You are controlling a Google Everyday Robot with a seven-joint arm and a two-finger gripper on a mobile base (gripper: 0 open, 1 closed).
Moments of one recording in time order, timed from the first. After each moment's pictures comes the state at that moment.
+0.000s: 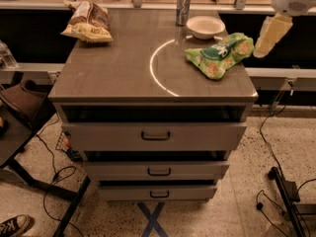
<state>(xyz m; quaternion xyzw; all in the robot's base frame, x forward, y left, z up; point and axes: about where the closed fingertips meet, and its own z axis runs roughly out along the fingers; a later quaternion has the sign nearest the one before) 0.660 -0.282 0.998 -0.59 0.73 -0.18 0.28</state>
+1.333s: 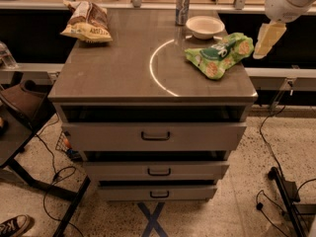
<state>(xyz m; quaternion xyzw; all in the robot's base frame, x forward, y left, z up) 0.707 -0.288 0.968 -0.66 0.67 -0.19 0.29</state>
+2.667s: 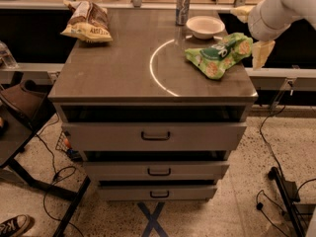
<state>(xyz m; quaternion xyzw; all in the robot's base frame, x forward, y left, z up) 0.732 -0.284 0.911 -0.77 0.53 -0.26 0.22</state>
